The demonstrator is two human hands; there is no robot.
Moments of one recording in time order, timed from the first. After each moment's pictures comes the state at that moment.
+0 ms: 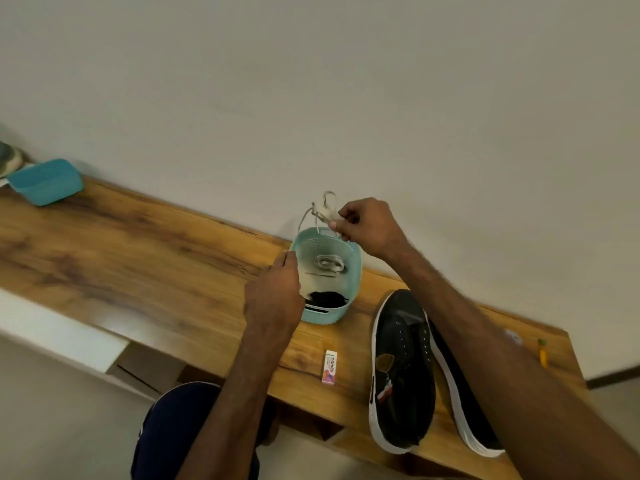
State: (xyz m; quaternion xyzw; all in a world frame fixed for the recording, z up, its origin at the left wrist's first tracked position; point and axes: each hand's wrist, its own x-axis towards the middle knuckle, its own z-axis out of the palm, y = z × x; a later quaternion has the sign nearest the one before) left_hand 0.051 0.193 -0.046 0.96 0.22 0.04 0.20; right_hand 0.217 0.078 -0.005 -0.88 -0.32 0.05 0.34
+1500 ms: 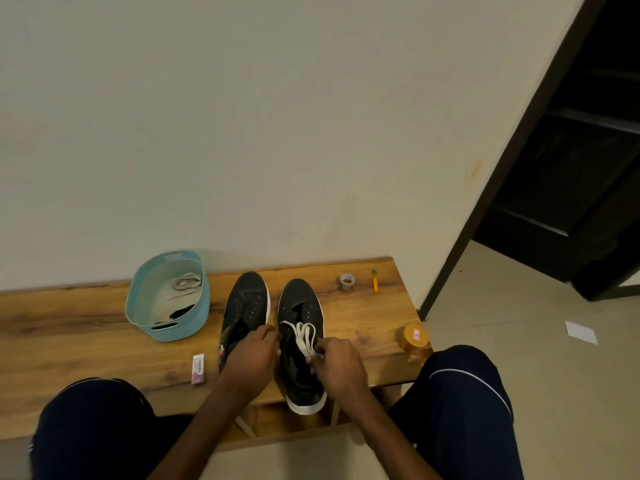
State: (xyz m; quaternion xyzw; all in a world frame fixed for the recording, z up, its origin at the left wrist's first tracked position) left_hand 0.025 -0.028 -0.103 0.98 -0.09 -0.06 0.17; right_hand 0.022 -0.207 -0.114 -0.95 0.00 0.10 0.31
